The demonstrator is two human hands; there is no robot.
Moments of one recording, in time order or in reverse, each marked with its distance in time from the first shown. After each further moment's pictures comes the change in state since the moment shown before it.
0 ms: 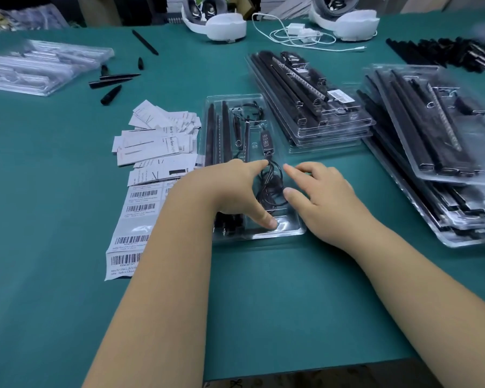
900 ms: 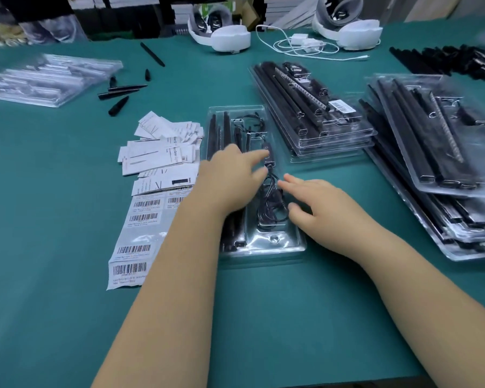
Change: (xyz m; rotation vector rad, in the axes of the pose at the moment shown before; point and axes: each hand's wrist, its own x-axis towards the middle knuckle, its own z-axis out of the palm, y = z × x) left_hand 0.029 -0.006 0.009 -0.034 0.506 -0.004; right_hand 0.000 -0.008 -0.016 0.016 -0.155 -0.088
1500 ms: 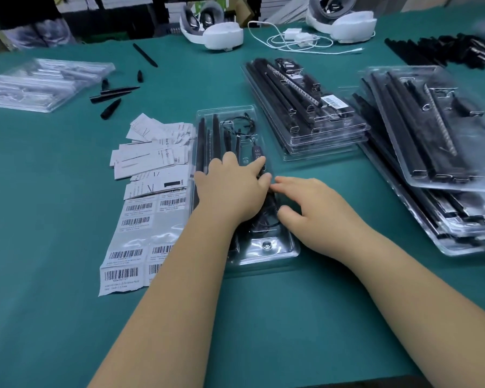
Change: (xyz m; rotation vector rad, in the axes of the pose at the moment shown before) left_hand -0.004 0.020 0.023 0.248 -0.043 -0.118; right_hand -0.007 -0.008 -0.001 0.122 0.061 0.002
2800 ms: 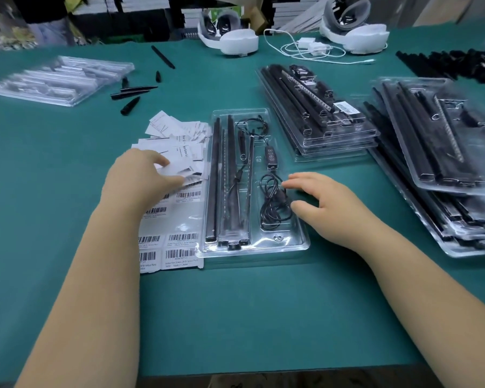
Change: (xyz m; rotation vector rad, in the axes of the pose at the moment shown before) left_hand -0.023 -0.129 -0.032 -0.345 0.278 -0.322; right_hand 0.007 0.021 0.002 0.088 0.028 -0.036
